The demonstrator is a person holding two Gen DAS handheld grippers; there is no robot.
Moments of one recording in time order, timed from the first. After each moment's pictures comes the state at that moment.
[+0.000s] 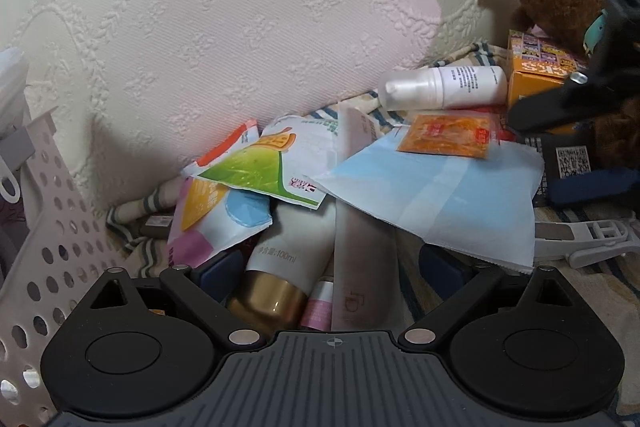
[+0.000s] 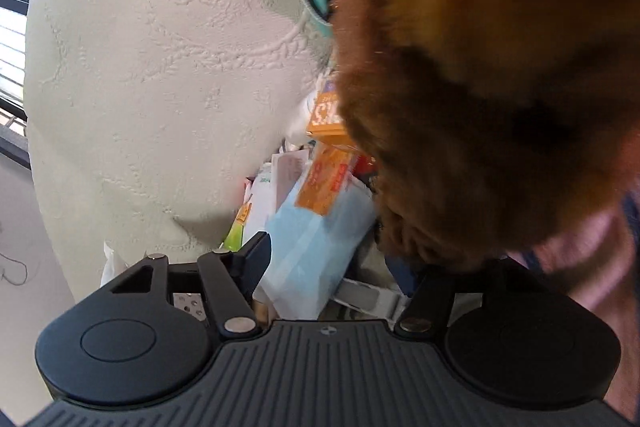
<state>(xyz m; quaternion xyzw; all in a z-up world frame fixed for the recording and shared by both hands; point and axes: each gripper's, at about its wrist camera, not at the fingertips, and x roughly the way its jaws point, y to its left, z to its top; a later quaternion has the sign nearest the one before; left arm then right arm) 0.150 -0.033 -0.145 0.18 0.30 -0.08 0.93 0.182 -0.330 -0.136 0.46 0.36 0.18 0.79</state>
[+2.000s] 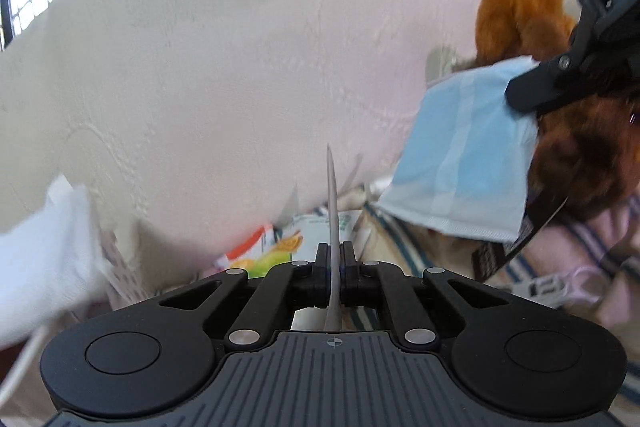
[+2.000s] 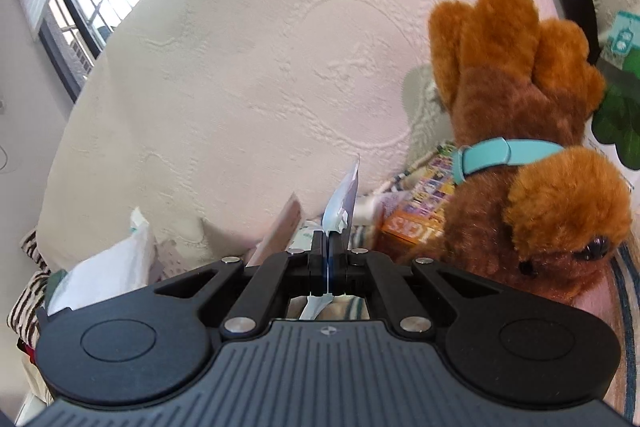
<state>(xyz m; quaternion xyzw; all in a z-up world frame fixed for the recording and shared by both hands) 0.106 -0.062 -0.099 0.23 0.18 -0.07 0.95 0.089 -0.375 -0.027 0.28 0.23 0.20 0.91</state>
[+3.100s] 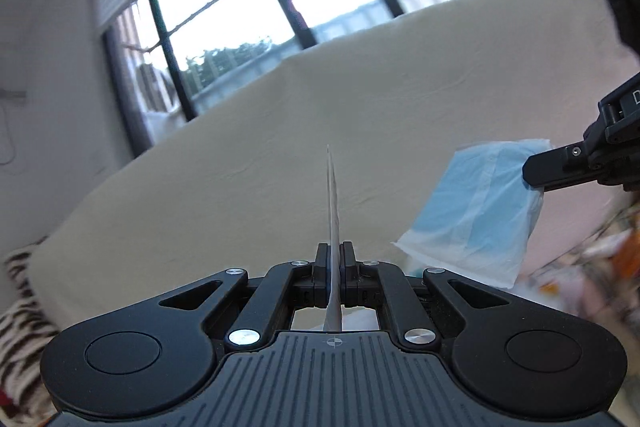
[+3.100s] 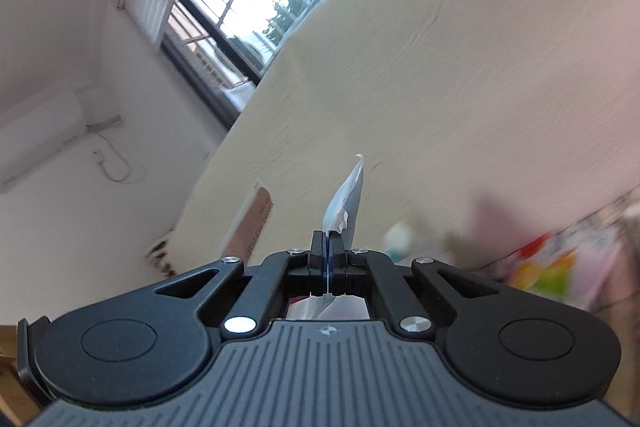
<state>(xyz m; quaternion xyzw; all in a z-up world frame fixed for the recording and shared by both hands) 0.000 0.131 0.074 0.22 0.09 0.11 0.97 0.077 -0.194 0.085 0.34 0.18 0.37 0.85</state>
